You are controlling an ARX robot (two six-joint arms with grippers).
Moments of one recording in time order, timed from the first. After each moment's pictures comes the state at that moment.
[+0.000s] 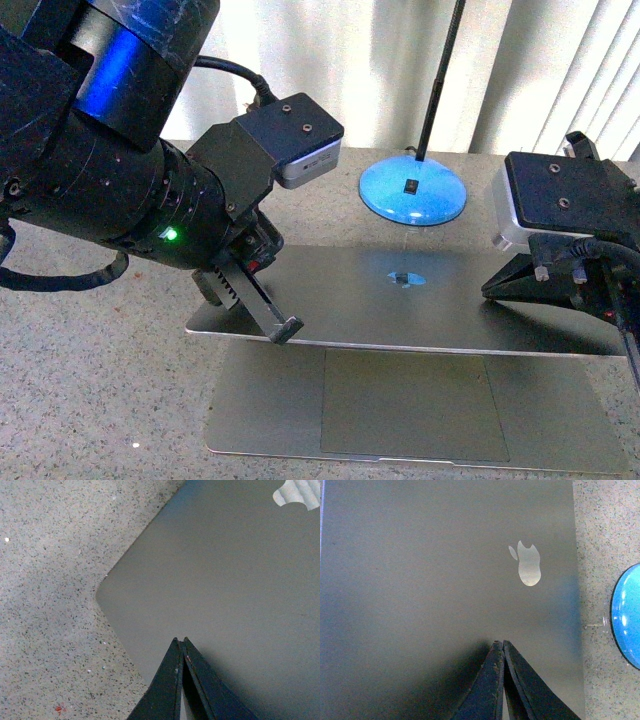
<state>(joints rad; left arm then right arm) -0.44 1.83 0.94 0.05 0.06 0.52 0.12 1.80 0.91 -0.21 -0.57 -1.38</state>
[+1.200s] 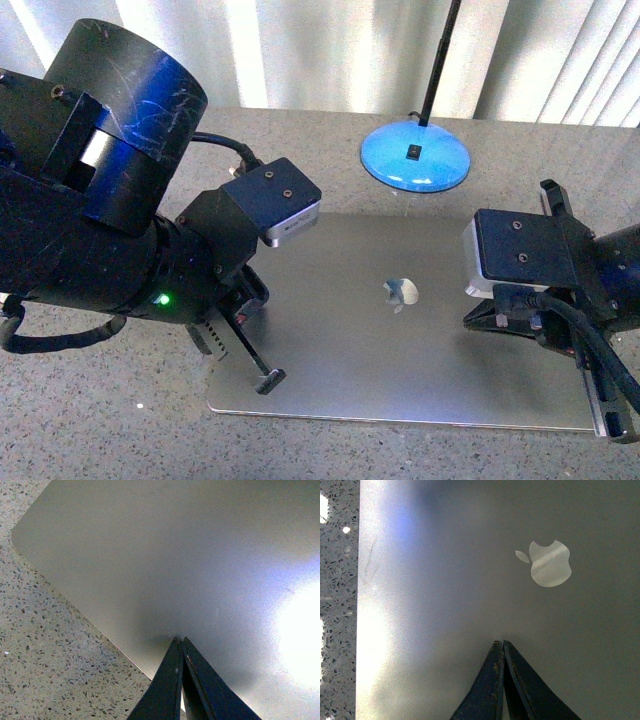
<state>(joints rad) -0.42 1.95 0.83 0.19 0.11 0.49 0.14 1.94 0.82 -0.05 -0.56 -1.33</state>
